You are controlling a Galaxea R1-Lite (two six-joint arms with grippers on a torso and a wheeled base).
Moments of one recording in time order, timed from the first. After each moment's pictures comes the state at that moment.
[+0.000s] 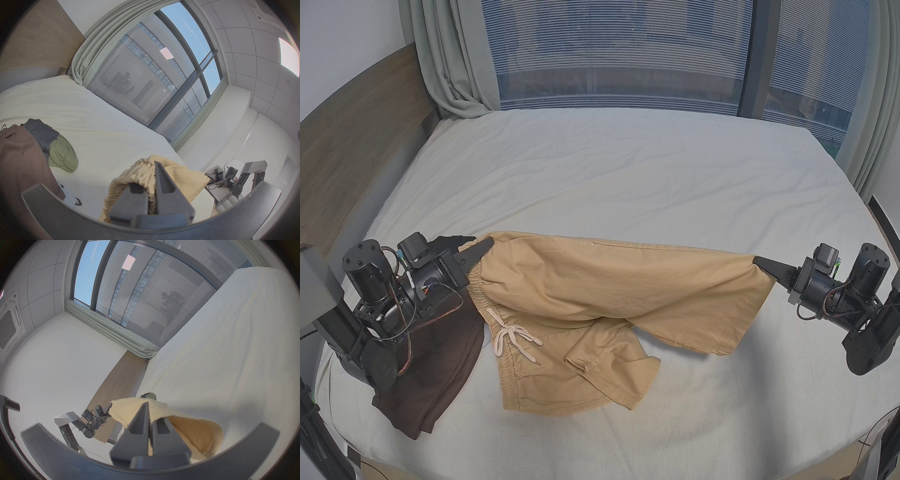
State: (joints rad) left arm -0.13 1.96 -0.52 -1.55 -0.50 -0.59; right arm 0.04 1.94 -0.43 -1.54 0.72 0.80
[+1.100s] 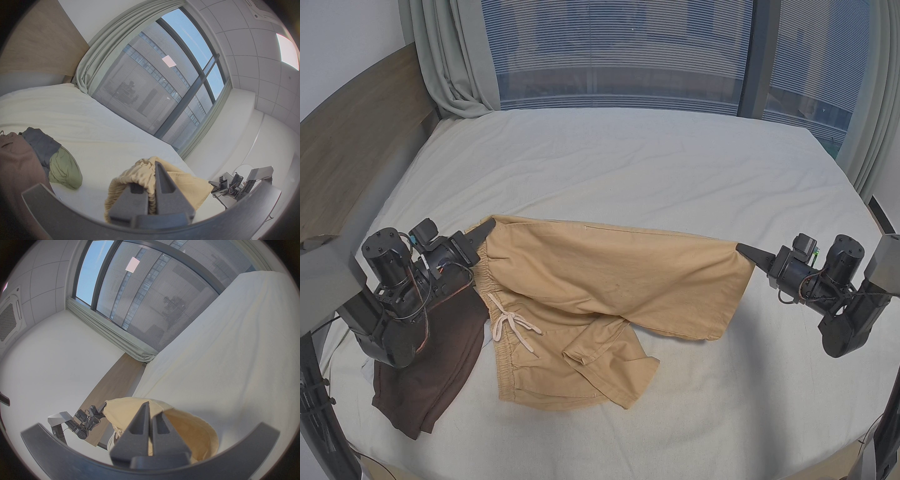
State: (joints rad) left arm -0.12 2.09 -0.71 -1.55 -0.41 -0.59; right arm 0.06 2.12 -0.65 -1.54 0.67 0.77
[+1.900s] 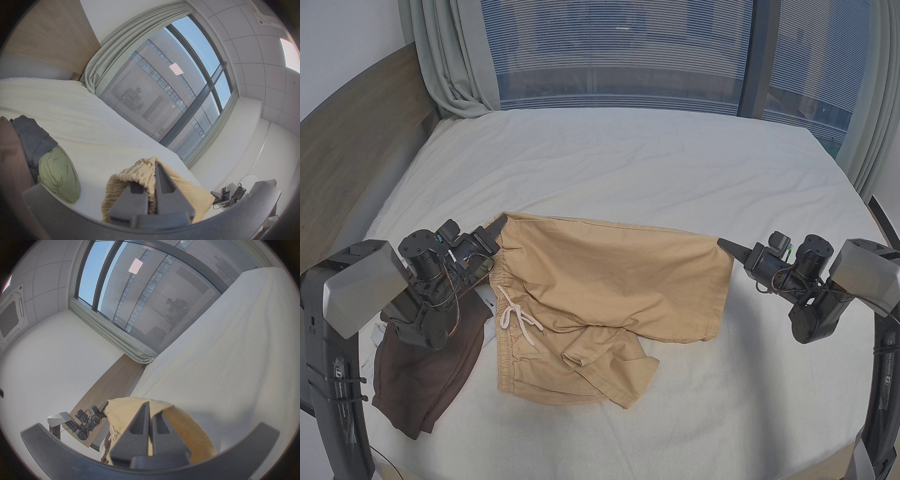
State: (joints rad) left arm -0.12 2.36 -1.03 -1.55 -0.31 -0.66; right arm 0.06 2.38 -0.98 -1.53 0.67 0.78
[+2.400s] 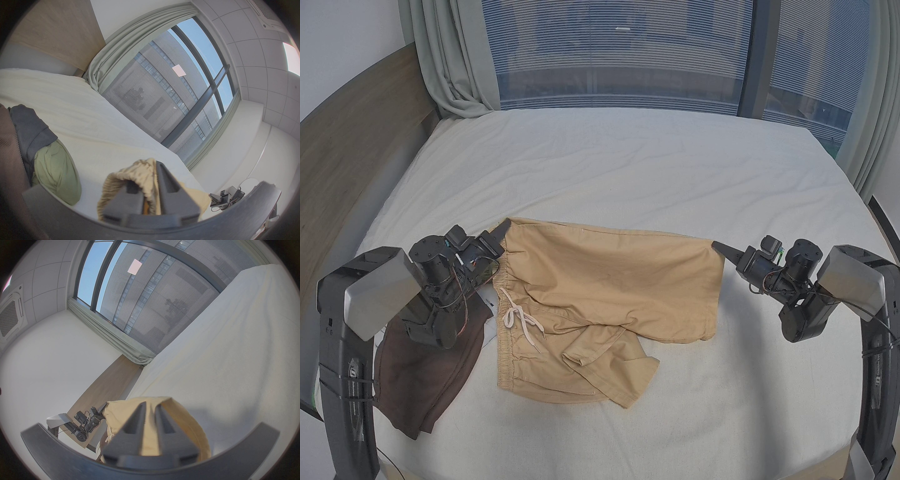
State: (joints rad) left arm -0.12 2.46 -1.15 -1.55 -0.30 -0.70; right arm 0.06 2.49 -1.11 -1.51 0.67 0.78
